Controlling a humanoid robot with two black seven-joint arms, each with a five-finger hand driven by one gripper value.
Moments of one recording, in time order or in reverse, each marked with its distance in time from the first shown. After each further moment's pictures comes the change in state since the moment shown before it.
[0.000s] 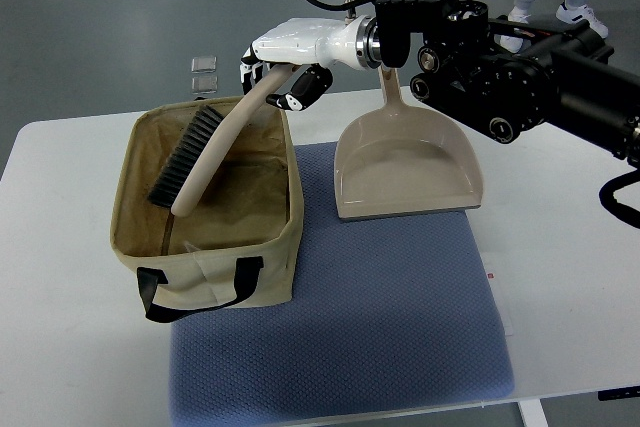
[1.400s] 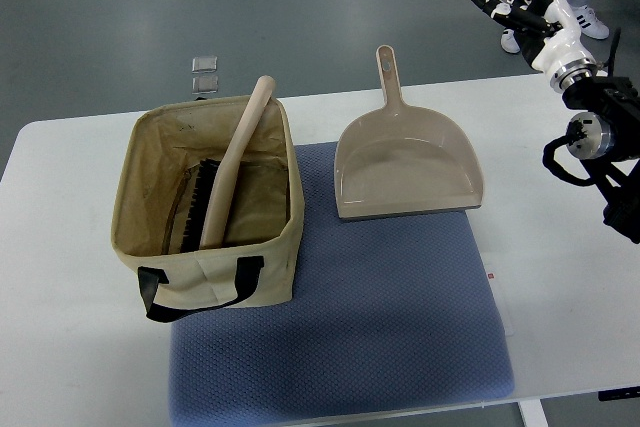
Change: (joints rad) left arm 0.000 0.000 0.000 0.000 0.000 0.000 0.000; right arm -0.532 -0.168 0.718 -0.127 1.164 -0.076 -0.001
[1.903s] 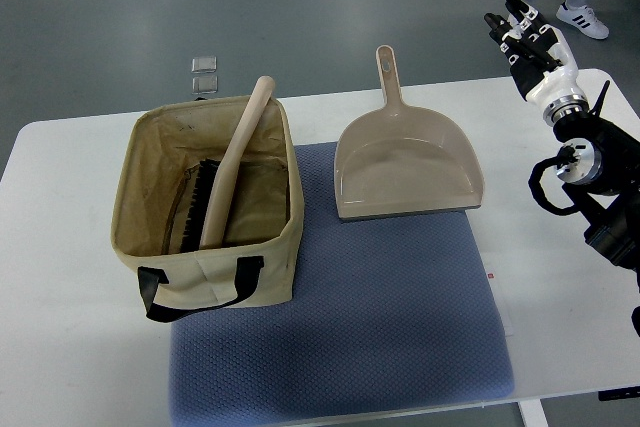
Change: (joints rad) left arm 0.000 0.000 0.000 0.000 0.000 0.000 0.000; right arm -0.065 0.046 0.002 -0.022 0.202 0.010 0.015
